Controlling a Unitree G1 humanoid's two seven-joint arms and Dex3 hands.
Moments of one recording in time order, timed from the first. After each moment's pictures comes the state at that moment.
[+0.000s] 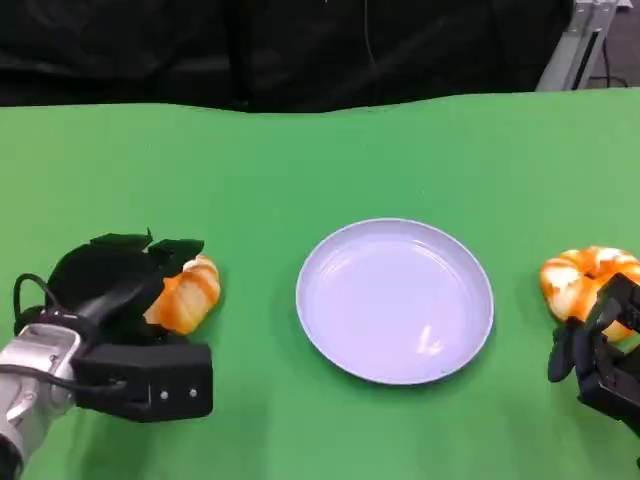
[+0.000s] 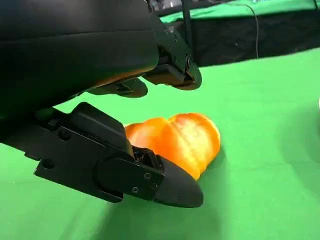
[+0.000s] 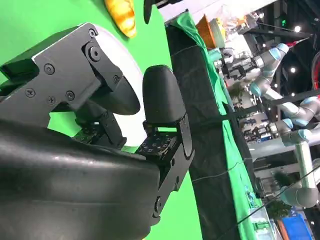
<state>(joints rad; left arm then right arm) -0.55 0.41 -0.41 0.86 0.86 -0.35 0.31 -0.09 -0.01 -0.28 0.43 0.46 -0.21 0.52</state>
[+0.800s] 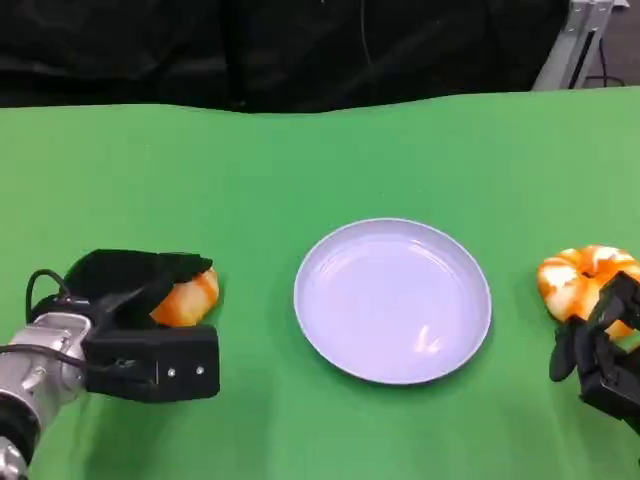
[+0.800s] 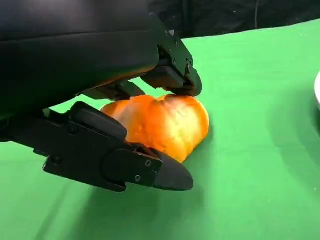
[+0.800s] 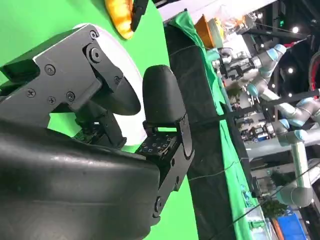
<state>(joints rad) -0.70 0.35 -0.49 1.15 0.78 -0.44 0.28 -0.08 -0.01 -0.28 0.40 0.46 -0.21 0.52</state>
